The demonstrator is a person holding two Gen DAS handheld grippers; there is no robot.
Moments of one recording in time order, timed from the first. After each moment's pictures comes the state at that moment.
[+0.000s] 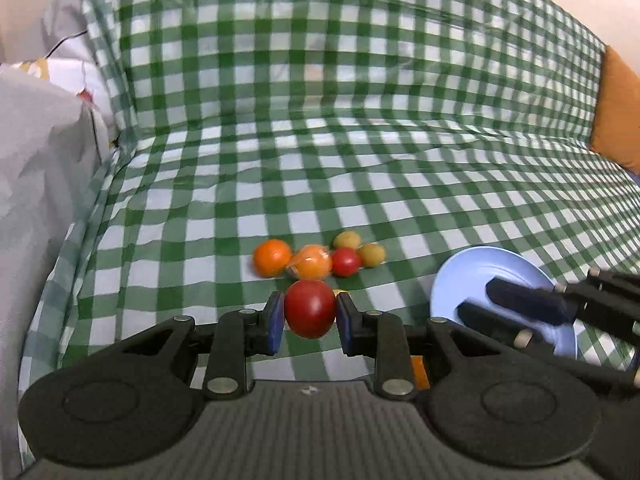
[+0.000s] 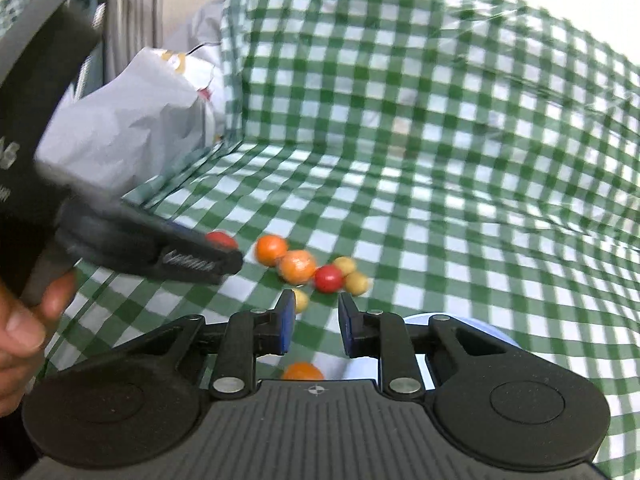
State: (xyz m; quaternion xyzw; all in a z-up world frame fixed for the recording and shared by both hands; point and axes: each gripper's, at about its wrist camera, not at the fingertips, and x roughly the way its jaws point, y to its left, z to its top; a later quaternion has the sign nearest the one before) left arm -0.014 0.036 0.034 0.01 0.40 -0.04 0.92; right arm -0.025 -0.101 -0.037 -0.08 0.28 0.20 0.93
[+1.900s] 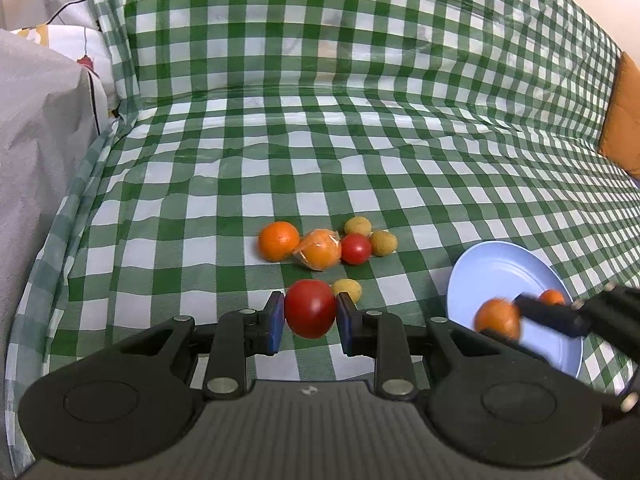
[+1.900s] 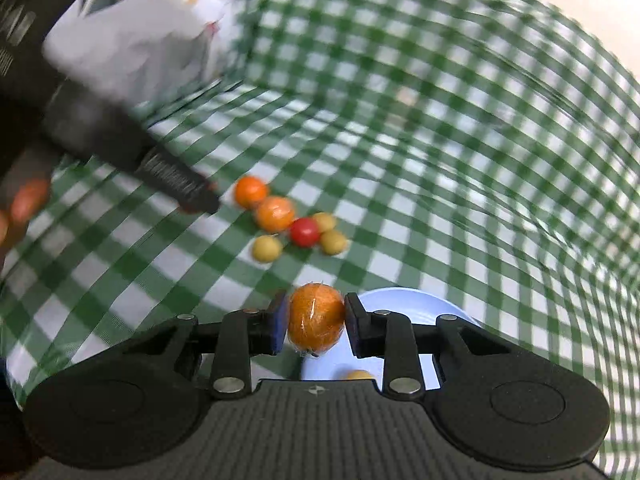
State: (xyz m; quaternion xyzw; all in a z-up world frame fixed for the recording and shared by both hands) left arm 0.010 0.038 0.016 -0.02 0.43 -0.03 0.90; right arm -0.013 -0.094 -0.048 -0.17 0.33 0.18 0.91
